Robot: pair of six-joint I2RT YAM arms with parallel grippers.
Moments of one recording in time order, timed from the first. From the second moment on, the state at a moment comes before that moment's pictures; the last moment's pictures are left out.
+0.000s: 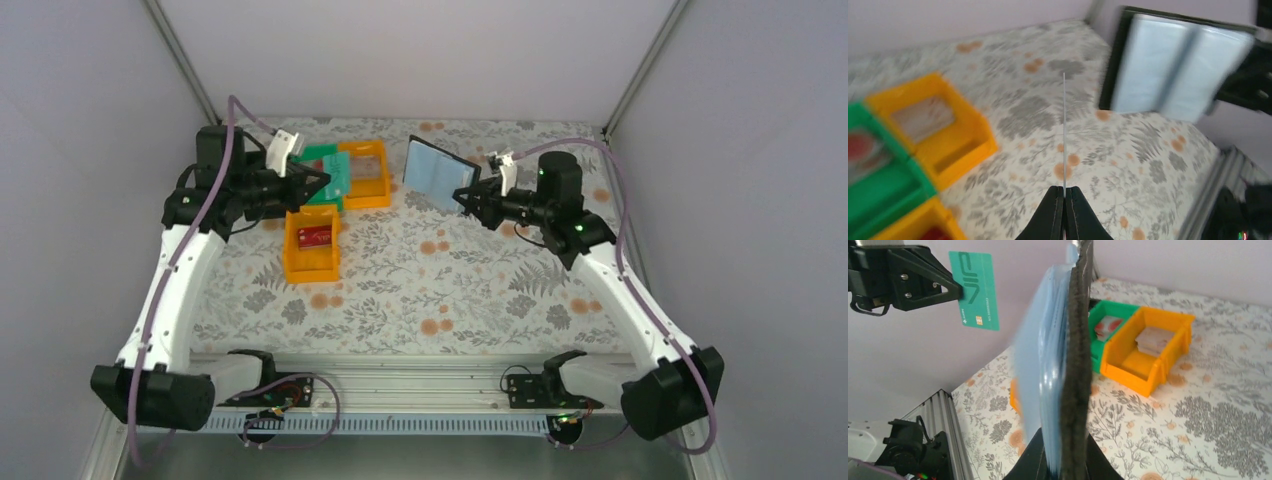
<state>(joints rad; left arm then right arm) -0.13 1.15 1.34 -0.78 0.74 0.10 0.35 1.13 1.05 -0.29 -0.74 0.14</state>
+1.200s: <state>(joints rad) 0.37 1.80 1.23 -0.04 0.73 -0.98 0.27 1.76 1.55 -0.33 -0.65 0.50</state>
